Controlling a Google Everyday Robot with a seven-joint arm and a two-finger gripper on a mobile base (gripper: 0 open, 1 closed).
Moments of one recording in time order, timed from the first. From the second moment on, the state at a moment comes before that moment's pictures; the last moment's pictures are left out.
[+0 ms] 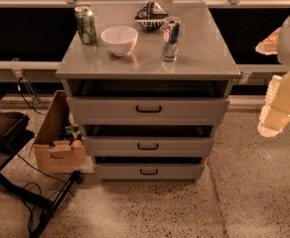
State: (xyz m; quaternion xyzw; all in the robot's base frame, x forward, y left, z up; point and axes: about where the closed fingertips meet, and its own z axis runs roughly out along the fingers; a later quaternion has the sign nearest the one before) arm 0.438 -0.217 0.976 -0.60 0.78 -0.03 0.16
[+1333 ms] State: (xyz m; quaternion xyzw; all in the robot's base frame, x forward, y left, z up) arm 0.507 -0.173 0.780 -0.60 0.79 -0.06 0.11
